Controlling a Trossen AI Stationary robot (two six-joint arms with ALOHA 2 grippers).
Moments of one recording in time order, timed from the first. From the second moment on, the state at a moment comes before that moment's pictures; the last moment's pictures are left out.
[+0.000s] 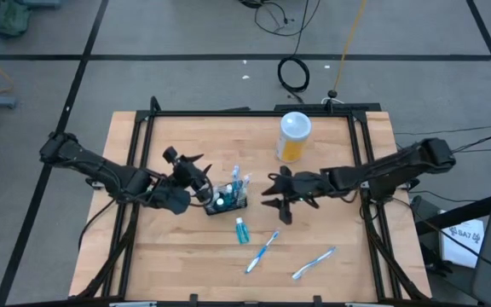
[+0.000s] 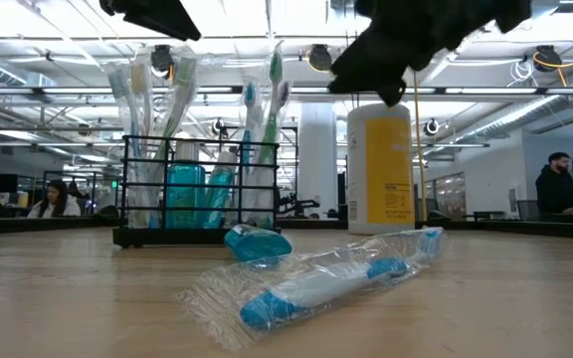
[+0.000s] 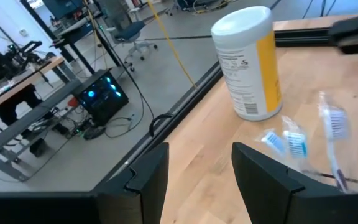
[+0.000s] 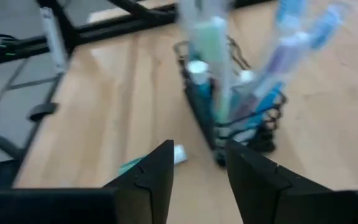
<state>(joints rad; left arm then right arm) -0.38 1.23 1.00 -0.53 -1.10 -0.35 0.17 1.39 0.82 0.09 0.08 0.31</state>
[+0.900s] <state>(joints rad) -0.35 0.83 1.00 -0.64 -0.82 -0.17 0.33 1.39 0.73 0.29 0.08 0.03</state>
